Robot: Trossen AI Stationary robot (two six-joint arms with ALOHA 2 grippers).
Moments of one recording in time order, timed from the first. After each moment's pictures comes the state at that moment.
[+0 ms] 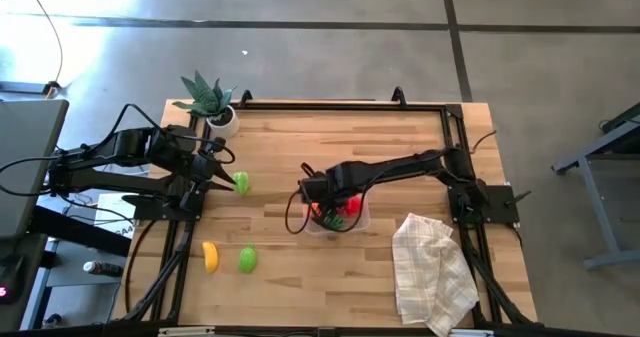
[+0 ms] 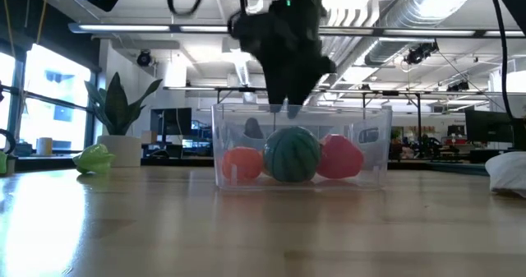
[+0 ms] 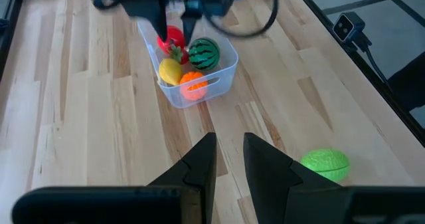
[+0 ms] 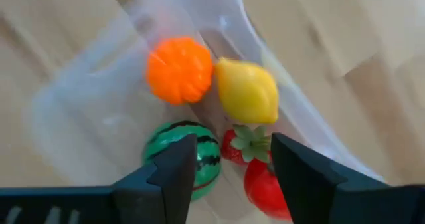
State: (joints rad) left arm 0.21 0.65 0.92 -0.97 0.26 0.28; right arm 0.10 2.10 1.84 -1.13 0.10 0.67
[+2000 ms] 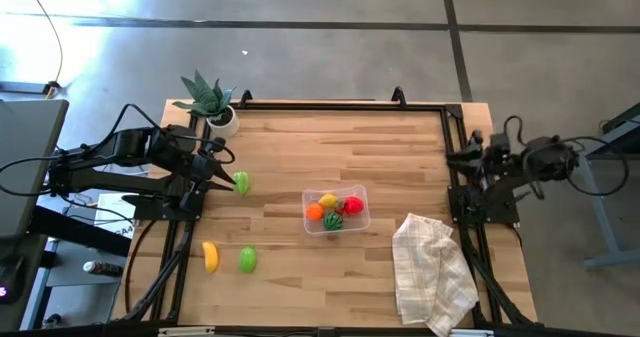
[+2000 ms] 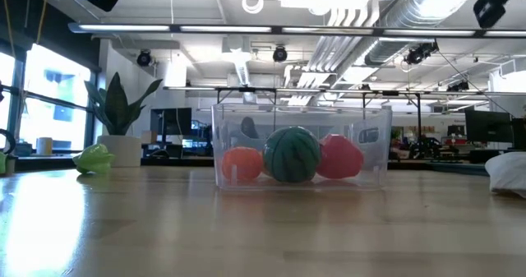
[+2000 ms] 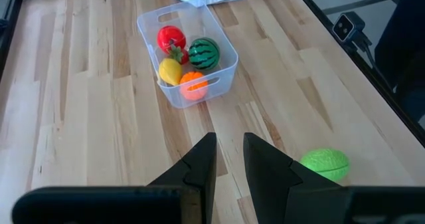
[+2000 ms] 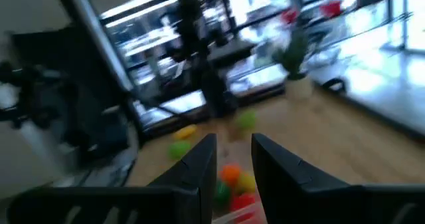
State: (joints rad) left arm 0.21 0.65 0.92 -0.98 0.26 0.28; right arm 0.37 0.01 0.63 -0.64 0.44 0.32
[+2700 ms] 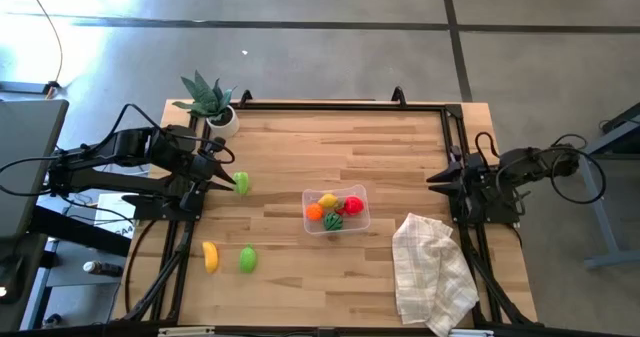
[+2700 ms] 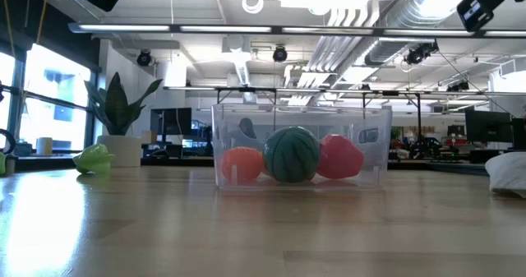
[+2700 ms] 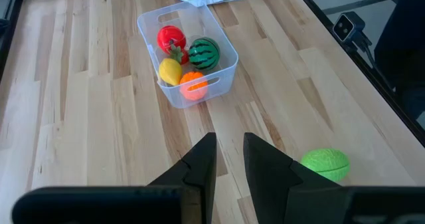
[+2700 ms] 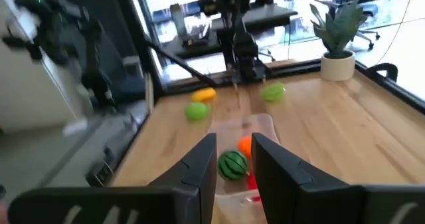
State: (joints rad) left arm 0.21 0.65 0.92 -0.97 0.26 0.28; right arm 0.37 0.15 0.53 -0.51 0.26 0.25
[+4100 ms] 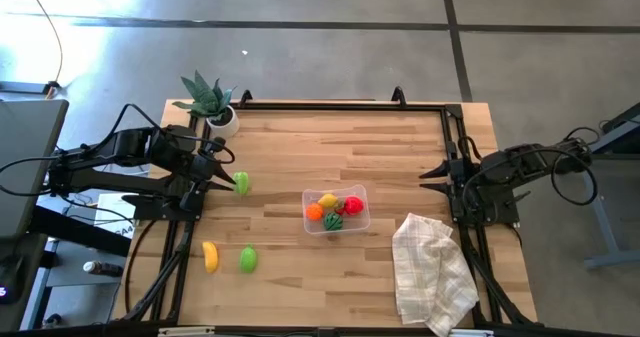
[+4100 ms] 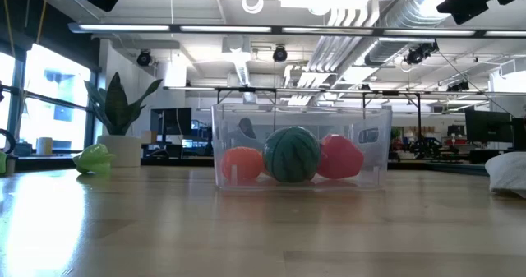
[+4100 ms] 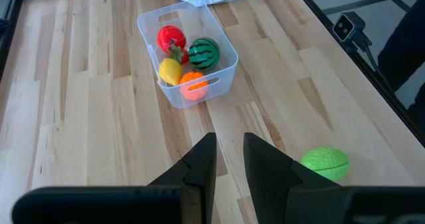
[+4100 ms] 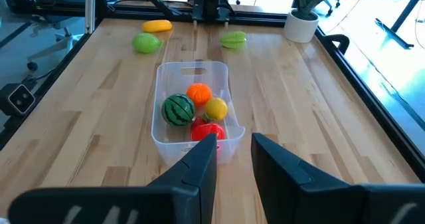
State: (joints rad) left arm 0.21 0.65 0.92 -0.97 0.26 0.28; right arm 0.33 0.41 0.69 -0.72 0.33 0.08
